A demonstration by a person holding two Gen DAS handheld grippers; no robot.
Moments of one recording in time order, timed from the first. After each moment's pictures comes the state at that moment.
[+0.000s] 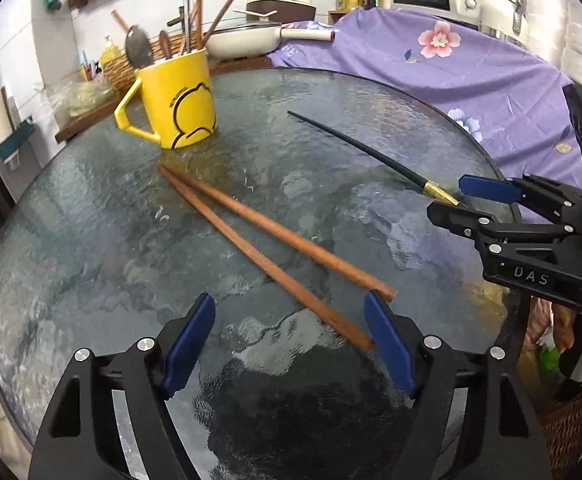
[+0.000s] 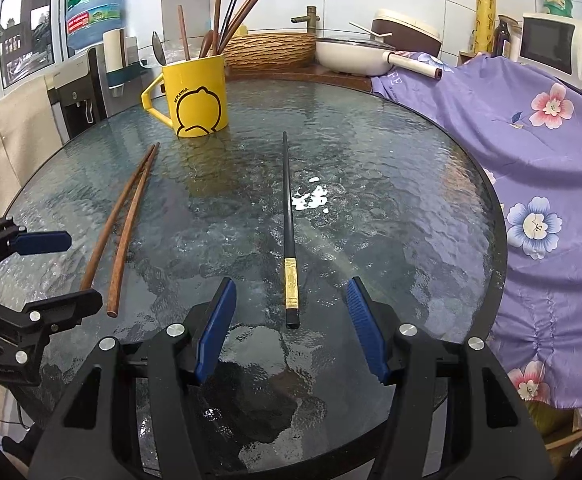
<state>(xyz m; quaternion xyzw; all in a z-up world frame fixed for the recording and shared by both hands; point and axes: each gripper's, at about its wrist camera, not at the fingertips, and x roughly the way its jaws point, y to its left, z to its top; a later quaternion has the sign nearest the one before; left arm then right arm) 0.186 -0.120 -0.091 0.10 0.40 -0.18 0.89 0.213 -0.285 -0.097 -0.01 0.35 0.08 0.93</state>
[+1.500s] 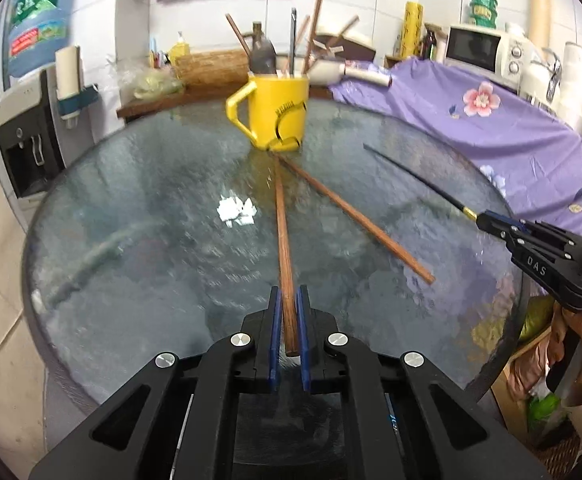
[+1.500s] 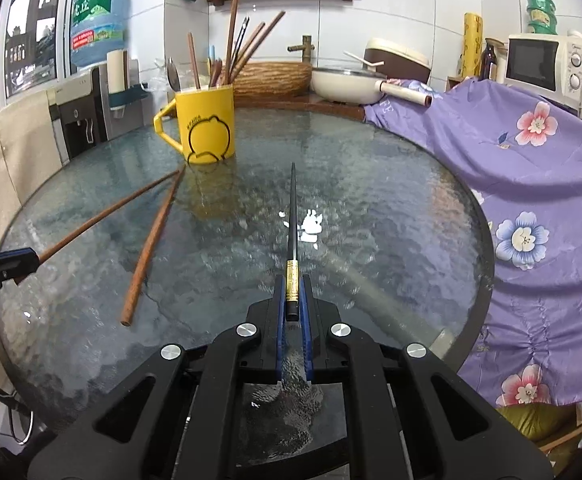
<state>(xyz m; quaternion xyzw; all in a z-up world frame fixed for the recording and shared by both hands) 0.140 -0.039 -0.069 0.02 0.34 -0.12 0.93 0.187 -0.273 -0.082 -0.01 0.30 0.06 0.95</state>
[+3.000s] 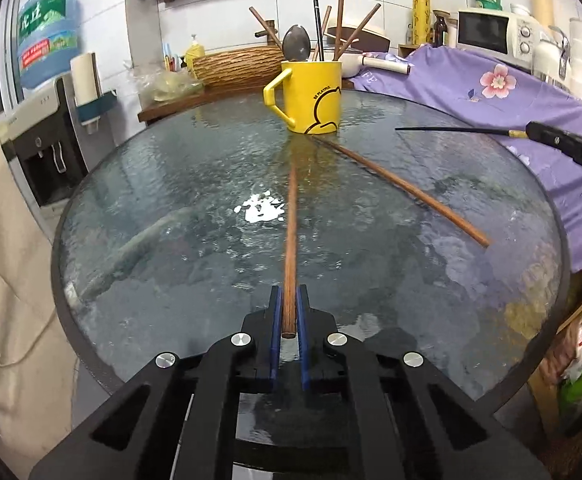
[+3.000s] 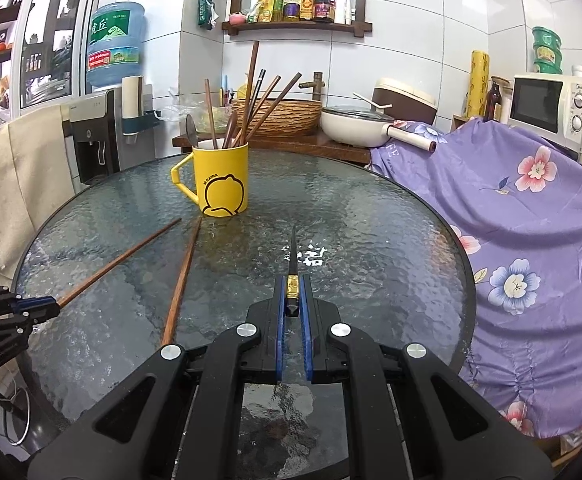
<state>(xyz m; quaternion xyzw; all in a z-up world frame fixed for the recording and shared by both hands) 0.140 -0.011 -0.091 0.06 0.35 -0.09 0.93 0.183 -0.267 -0.032 -0.03 0.25 0.08 0.96</state>
